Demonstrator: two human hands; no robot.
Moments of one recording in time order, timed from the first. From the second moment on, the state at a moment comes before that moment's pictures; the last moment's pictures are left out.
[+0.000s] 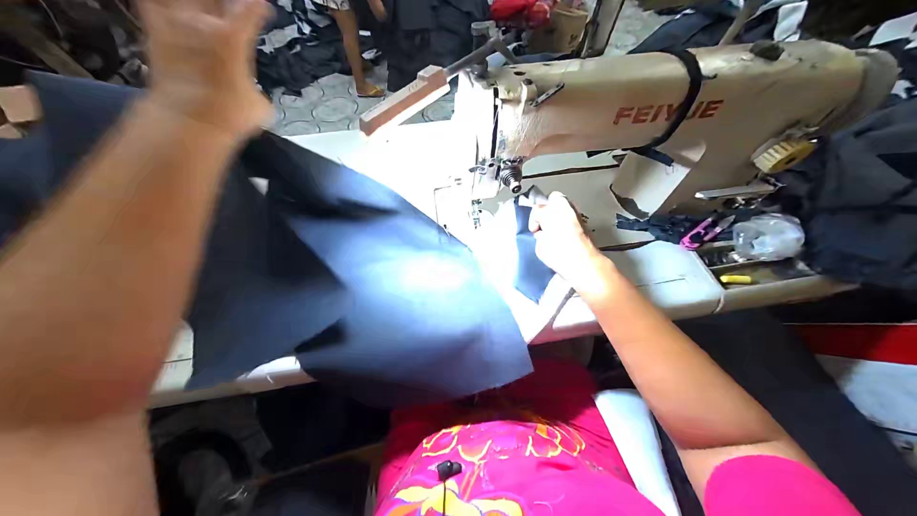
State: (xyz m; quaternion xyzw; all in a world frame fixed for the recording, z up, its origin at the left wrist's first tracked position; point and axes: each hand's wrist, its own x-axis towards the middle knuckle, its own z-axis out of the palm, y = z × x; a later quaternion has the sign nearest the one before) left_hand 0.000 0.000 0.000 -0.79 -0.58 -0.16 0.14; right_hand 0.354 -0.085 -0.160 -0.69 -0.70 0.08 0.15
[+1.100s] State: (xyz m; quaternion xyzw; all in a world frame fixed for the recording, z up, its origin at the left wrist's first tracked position) left_hand 0.062 -0.062 -0.209 -0.91 -0.38 -0.06 -0.12; right_hand 0.298 -0.169 -0.213 -0.56 -0.75 0.01 0.34
